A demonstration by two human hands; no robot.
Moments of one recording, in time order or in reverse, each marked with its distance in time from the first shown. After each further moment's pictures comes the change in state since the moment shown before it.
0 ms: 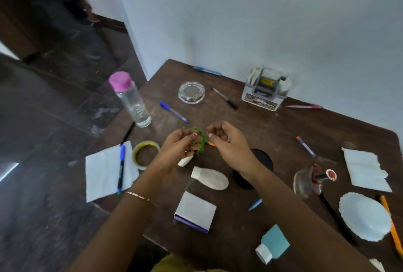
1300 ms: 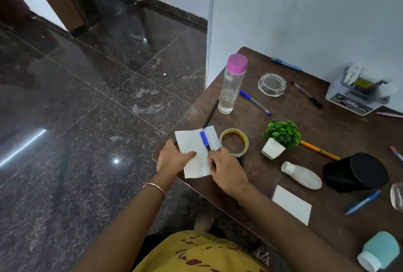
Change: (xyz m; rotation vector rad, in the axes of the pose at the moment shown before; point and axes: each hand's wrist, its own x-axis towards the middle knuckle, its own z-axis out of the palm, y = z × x) left_hand -0.010 -0.097 -0.266 0.613 0.503 -0.178; right_hand -0.026 0.009 0.271 -0.781 -0.276 -0.209
